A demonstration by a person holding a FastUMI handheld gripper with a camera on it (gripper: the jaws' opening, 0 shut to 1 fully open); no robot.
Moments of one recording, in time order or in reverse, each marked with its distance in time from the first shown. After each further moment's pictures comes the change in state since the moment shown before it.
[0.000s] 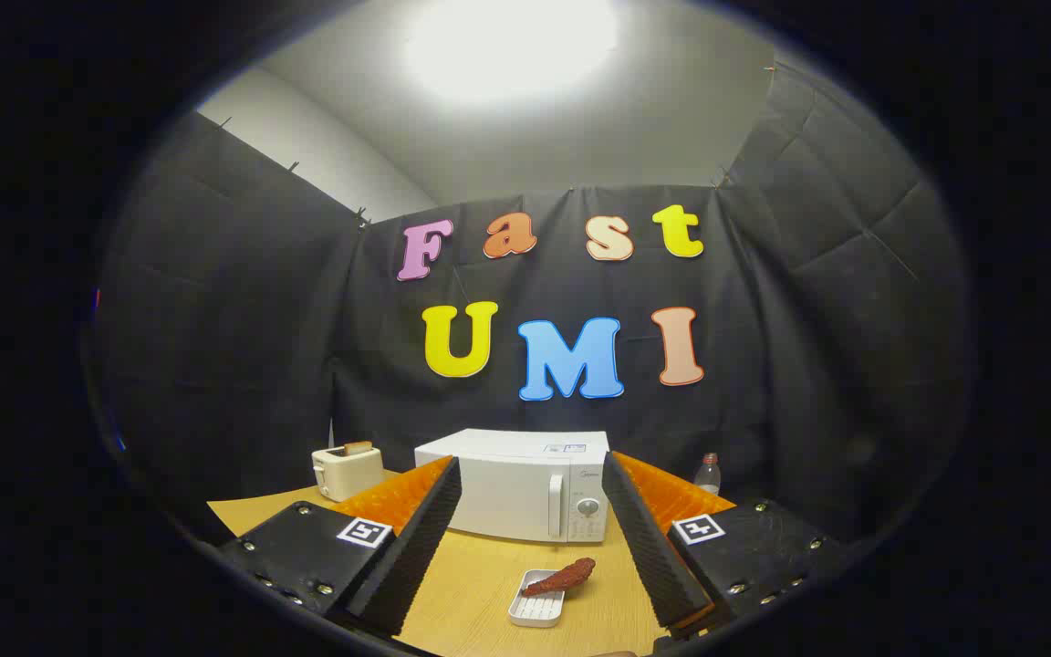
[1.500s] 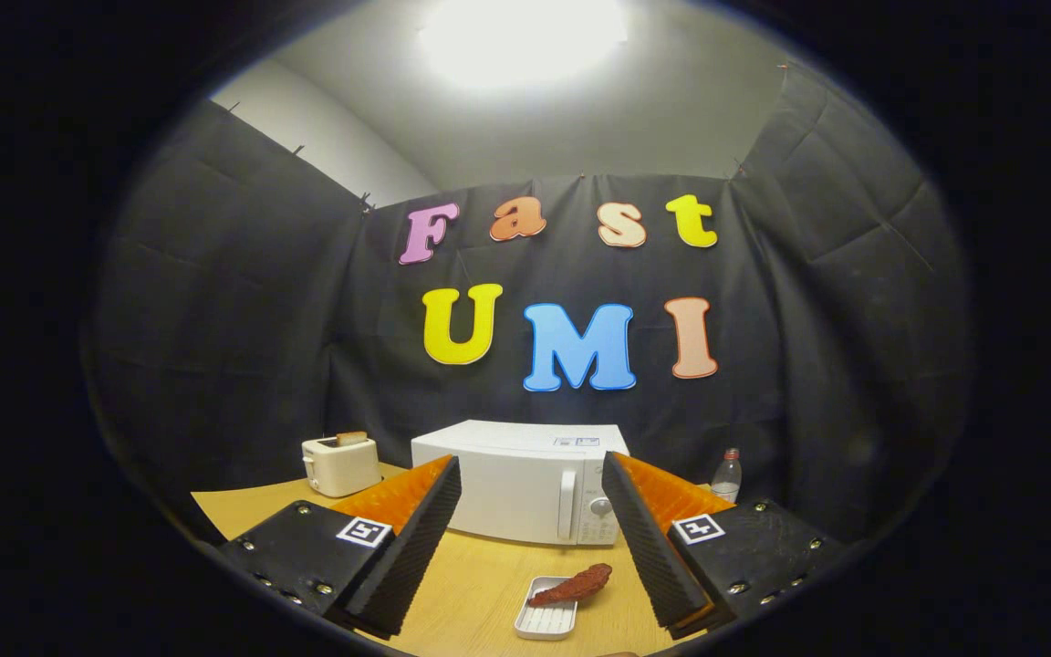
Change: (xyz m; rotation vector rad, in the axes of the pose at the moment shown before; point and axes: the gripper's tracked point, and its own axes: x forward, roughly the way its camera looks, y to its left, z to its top) arm 0.060 0.022 -0.039 0.001 0.024 0.020
